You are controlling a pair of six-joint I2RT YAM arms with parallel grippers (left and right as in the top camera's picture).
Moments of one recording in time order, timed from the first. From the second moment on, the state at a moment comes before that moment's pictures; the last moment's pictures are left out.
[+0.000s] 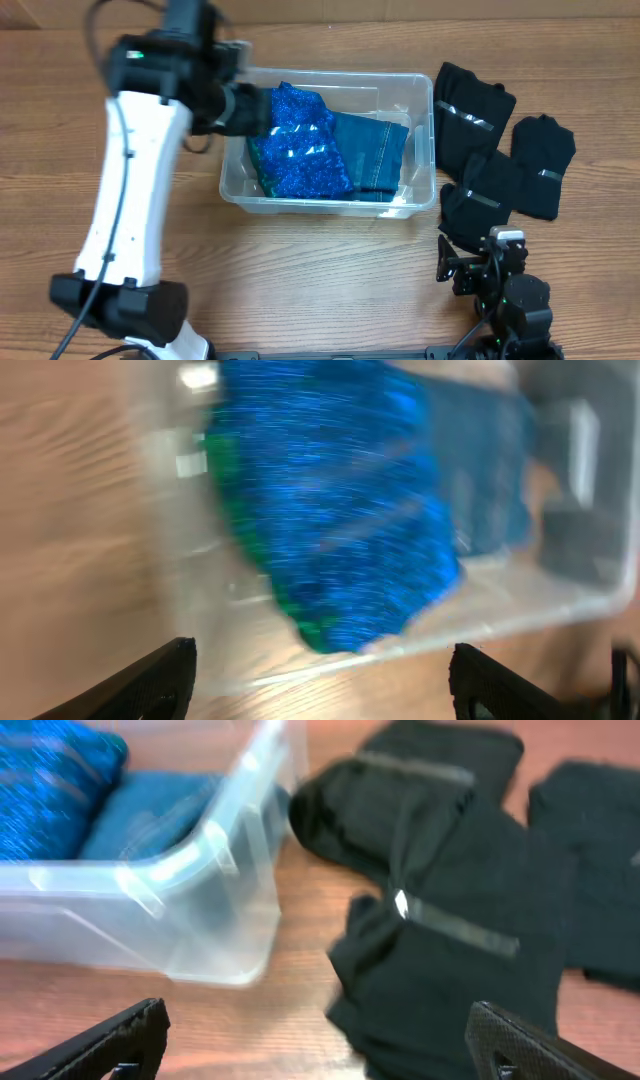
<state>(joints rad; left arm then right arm) -0.23 1.80 2.03 -1.49 0.23 -0.09 0.16 0.01 0.18 -0.60 0.00 0.15</state>
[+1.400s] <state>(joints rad) -0.18 1.69 2.40 -1.54 0.00 -0.33 0.16 0.20 0.52 -0.71 -0.22 0.41</state>
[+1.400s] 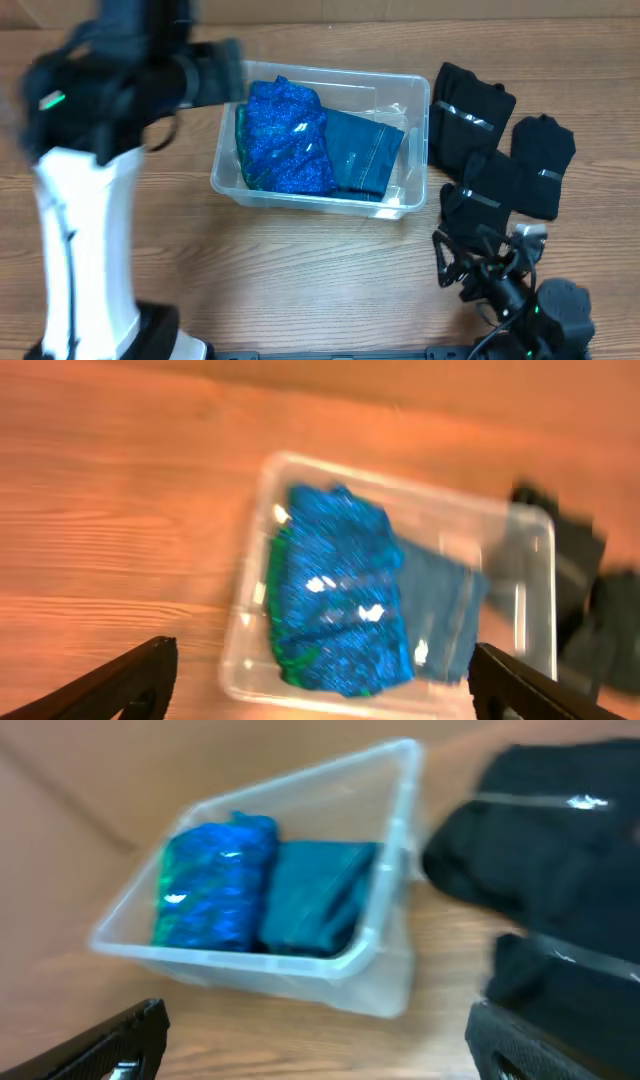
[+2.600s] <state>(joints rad) -0.11 1.39 2.40 -1.69 -0.17 -0.20 -0.40 1.66 0.96 -0.74 -0.29 0.38</state>
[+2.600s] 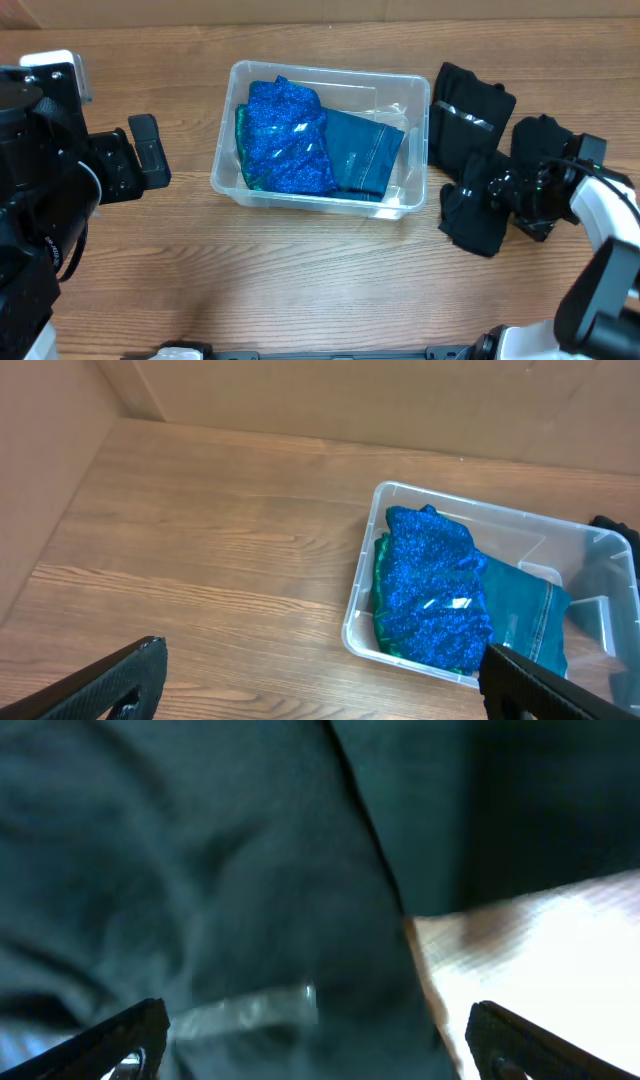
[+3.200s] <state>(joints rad) -0.11 1.39 2.40 -1.69 -0.17 -0.20 -0.40 1.75 0.94 -0.68 -0.48 0.35</state>
